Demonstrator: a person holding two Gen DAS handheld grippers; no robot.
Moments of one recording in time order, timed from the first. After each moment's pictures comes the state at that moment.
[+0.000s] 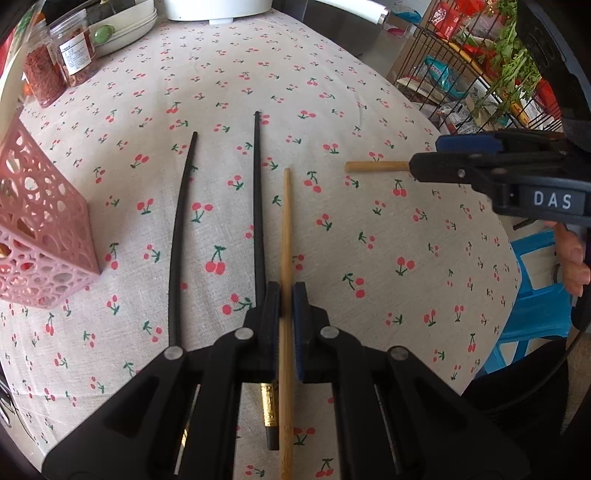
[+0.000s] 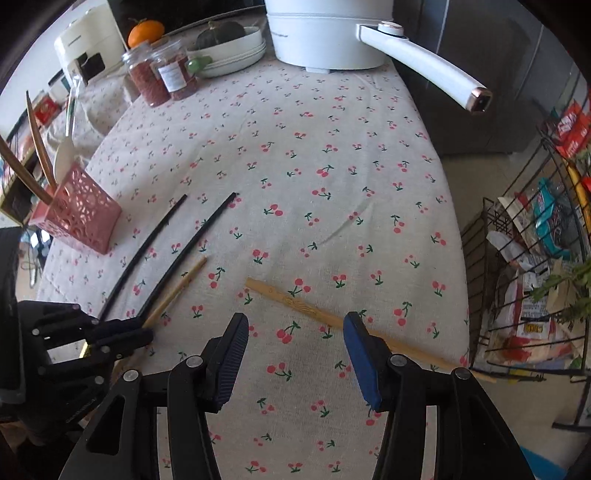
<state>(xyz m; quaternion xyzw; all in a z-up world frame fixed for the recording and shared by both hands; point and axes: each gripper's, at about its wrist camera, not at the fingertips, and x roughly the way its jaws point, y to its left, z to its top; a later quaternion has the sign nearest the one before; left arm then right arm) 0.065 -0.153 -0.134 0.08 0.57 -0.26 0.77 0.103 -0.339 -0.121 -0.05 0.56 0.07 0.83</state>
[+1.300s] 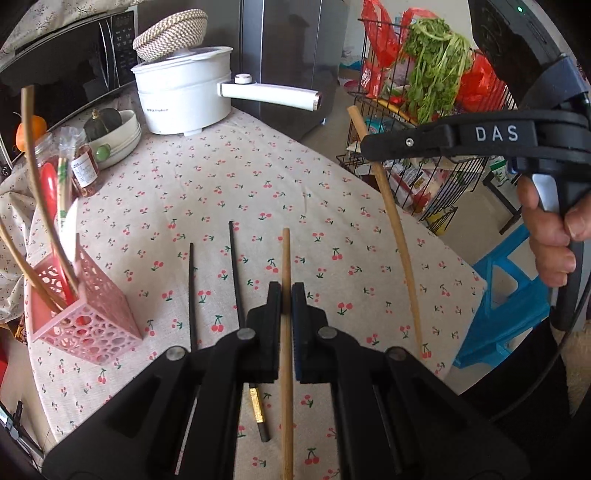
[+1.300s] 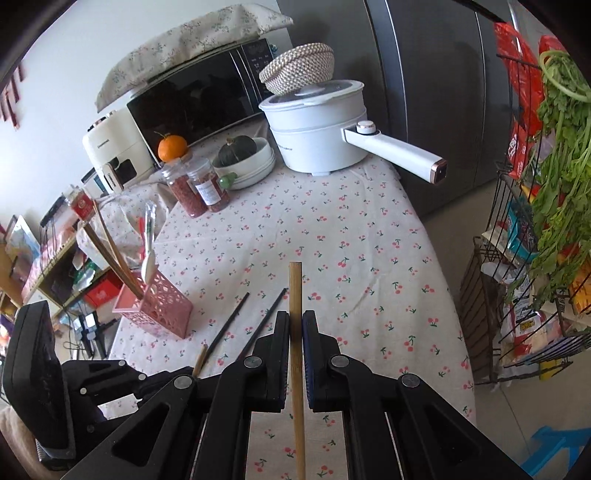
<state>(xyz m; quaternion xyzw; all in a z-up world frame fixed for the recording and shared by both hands) 0.022 -0.141 -0.049 0.11 0.41 -0.33 0.85 0.045 -0.349 -0.020 0.09 0.40 0.08 0.91</state>
